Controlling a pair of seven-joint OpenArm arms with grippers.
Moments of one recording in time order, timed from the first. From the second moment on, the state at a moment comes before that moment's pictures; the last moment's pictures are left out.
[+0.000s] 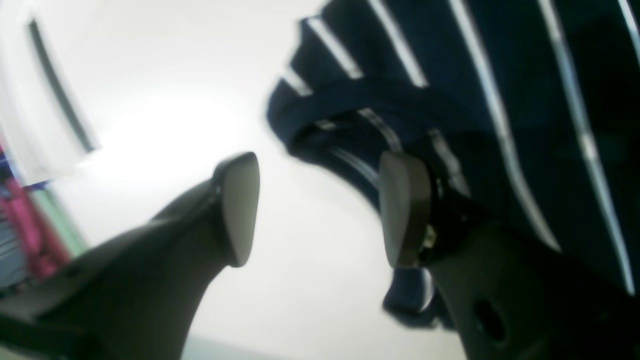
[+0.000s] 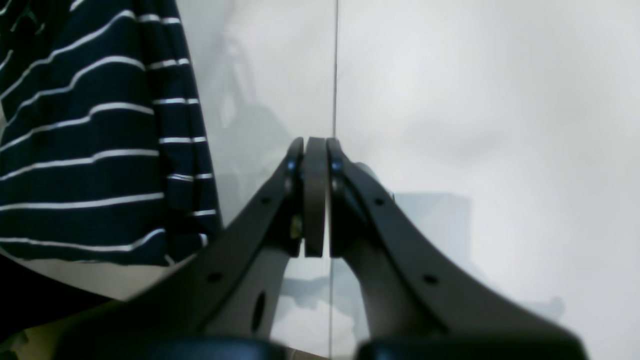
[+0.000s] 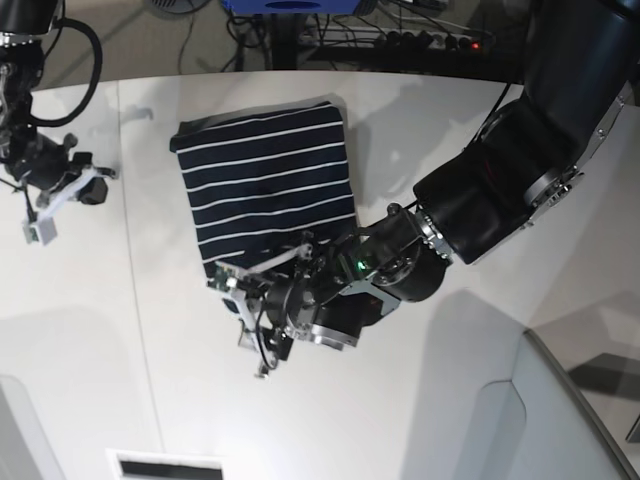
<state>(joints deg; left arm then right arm) -37.6 -8.9 58.6 65.2 23.9 -42.2 18.7 -10.5 14.8 20.7 82.8 32.9 25.0 -52.2</state>
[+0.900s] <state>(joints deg) 14.9 -15.5 12.2 99.0 18.2 -42.0 37.9 -11.9 14.1 -1.8 84.8 33.1 22.2 -51.9</state>
